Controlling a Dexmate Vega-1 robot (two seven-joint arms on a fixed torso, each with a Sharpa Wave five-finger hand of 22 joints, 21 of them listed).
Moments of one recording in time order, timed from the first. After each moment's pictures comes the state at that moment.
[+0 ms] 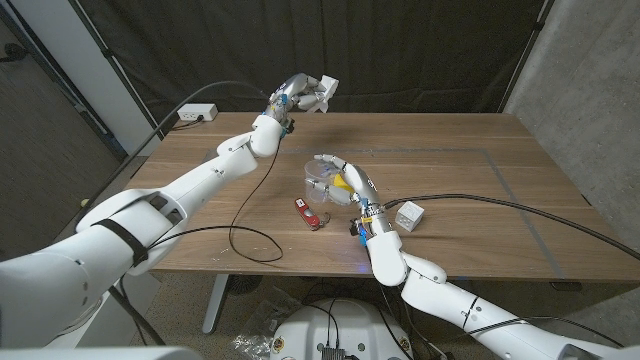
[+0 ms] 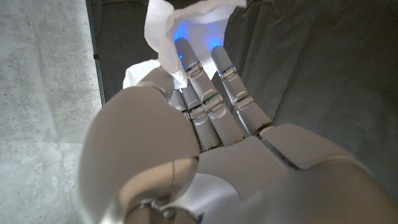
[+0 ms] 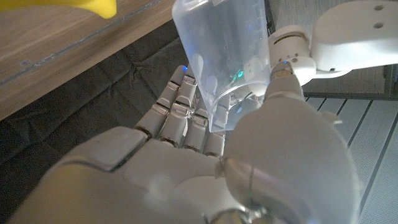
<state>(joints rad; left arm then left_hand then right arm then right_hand) 0.30 0.44 0.76 -1.06 0.26 -0.31 0.39 1.19 0.08 0.46 -0.13 0.18 1.04 -0.03 0.44 0.21 1.11 -0.13 0.35 0.33 1.23 -0.23 0.31 0.35 0.65 -0.06 0.85 0.19 -0.95 -0.50 -0.81 -1.69 -0.34 0.18 -0.72 1.03 0.00 0.09 -0.12 0.36 0.53 -0.10 0.33 0.20 0.67 -0.09 0.37 0.26 0.79 -0.08 0.41 0.38 0.47 -0.05 0.52 0.34</state>
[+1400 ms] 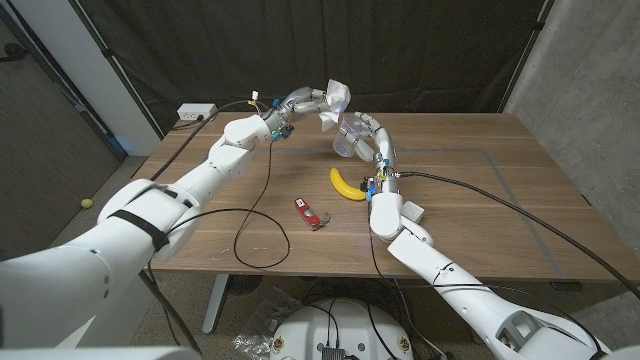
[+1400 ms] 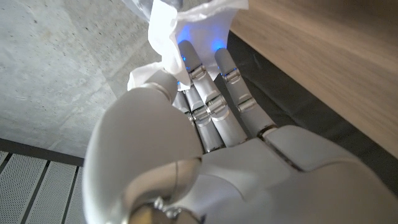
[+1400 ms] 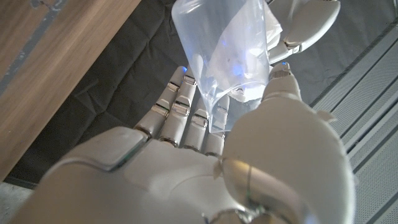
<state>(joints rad) 0.22 0.28 0.59 -0.67 -0.46 -0.51 -0.64 1.18 0.08 0.47 -0.13 0.18 1.02 -0.01 0.44 0.23 1.11 -0.13 0.35 0.36 1.23 -0.23 0.29 0.36 0.63 -0.06 0.89 0.19 -0.86 -0.24 -0.61 -1.44 -0.22 0.22 -0.76 1.03 0.01 0.06 -0.11 0.37 0.49 -0.09 0.30 0.21 0.66 -0.09 0.35 0.28 0.79 -0.08 0.41 0.42 0.44 -0.04 0.56 0.35</state>
